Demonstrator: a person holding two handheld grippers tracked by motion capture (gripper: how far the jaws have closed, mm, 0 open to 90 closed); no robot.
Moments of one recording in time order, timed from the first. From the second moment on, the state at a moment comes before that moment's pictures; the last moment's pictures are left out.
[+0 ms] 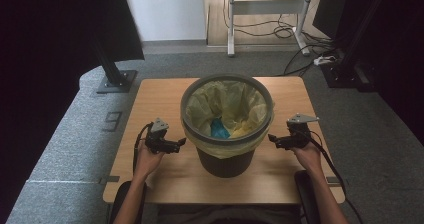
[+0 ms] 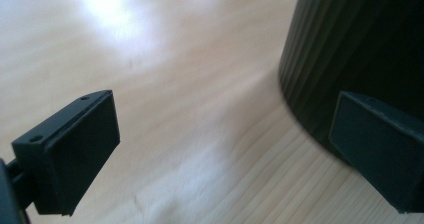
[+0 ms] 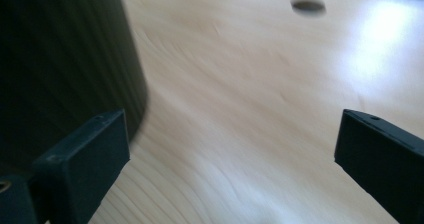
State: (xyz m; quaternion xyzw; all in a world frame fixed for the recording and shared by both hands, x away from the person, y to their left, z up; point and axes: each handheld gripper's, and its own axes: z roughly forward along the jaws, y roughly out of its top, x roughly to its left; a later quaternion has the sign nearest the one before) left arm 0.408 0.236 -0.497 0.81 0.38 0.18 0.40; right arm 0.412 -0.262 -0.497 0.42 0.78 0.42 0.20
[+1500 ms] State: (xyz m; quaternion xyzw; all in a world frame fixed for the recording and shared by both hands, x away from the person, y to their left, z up) left arm 0.425 0.247 -0.544 0.83 0.44 0.15 0.29; right arm 0.421 -0.289 -0.557 0.47 0.79 0.34 0.20
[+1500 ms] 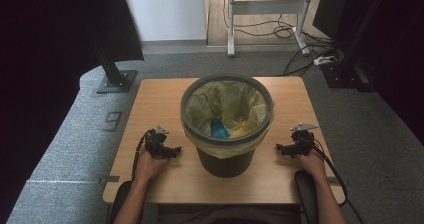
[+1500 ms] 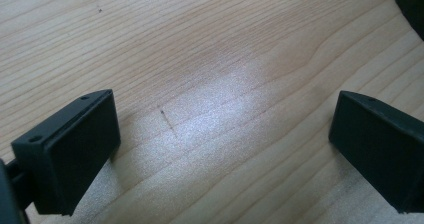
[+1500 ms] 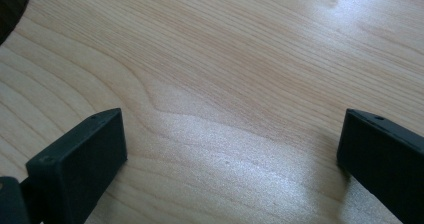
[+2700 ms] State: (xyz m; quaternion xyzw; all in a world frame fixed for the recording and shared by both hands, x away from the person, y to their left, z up) left arm 0.432 0.240 -0.449 0.84 0.41 0.08 0.34; right arm 0.420 -0.288 -0.557 0.47 0.79 0.34 0.20
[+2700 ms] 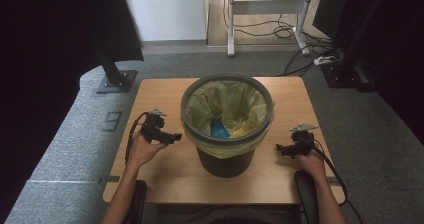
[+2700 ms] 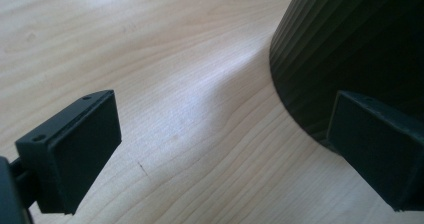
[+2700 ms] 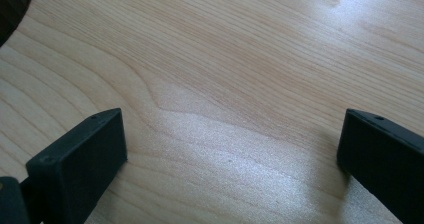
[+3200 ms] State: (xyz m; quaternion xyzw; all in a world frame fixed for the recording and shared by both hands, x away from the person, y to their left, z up) left arm 0.436 0.234 -0.397 0.85 0.39 0.10 0.34; right arm 0.420 -0.288 -0.557 0.47 0.79 0.34 0.20
